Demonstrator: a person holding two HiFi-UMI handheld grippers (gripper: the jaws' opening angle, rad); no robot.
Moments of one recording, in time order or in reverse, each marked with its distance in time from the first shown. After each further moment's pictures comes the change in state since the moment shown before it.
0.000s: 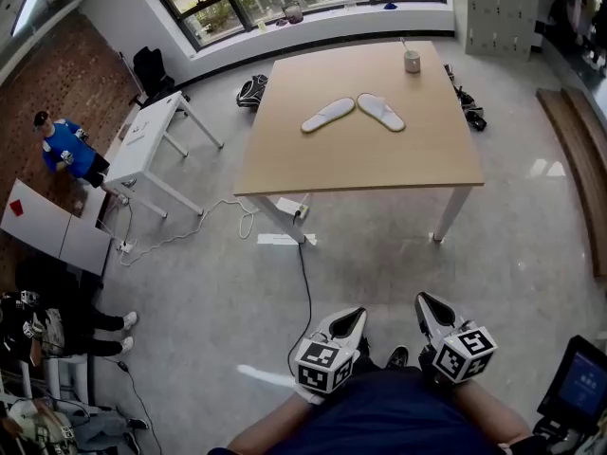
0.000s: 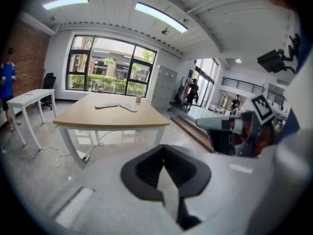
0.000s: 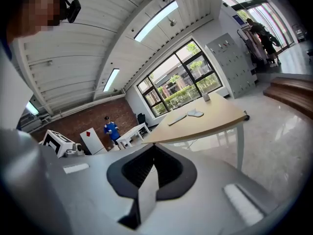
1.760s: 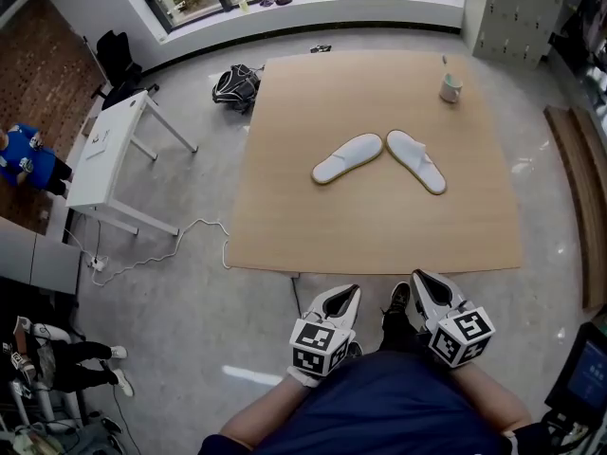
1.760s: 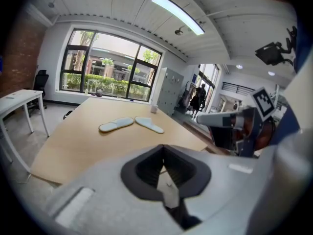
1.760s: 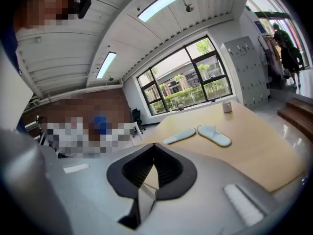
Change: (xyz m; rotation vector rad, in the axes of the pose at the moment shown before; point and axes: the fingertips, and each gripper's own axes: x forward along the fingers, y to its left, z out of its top) left arm 0.167 0.279 0.182 -0.012 -0.032 -0.054; right arm 0.341 -0.049 0.139 -0.149 0.045 -0.055
